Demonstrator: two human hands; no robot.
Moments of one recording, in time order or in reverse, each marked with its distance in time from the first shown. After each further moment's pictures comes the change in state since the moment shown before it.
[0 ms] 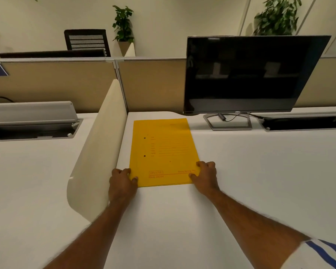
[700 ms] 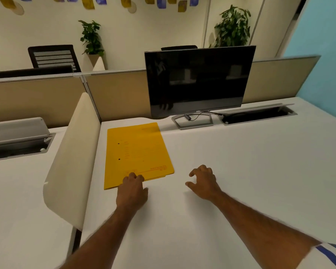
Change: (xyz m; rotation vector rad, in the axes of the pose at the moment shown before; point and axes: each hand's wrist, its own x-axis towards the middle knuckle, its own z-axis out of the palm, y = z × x) left_hand -0.087 0.076 0.024 0.354 -0.097 0.452; right_hand -0.074 0.068 -0.086 -0.222 -0.020 -0.111
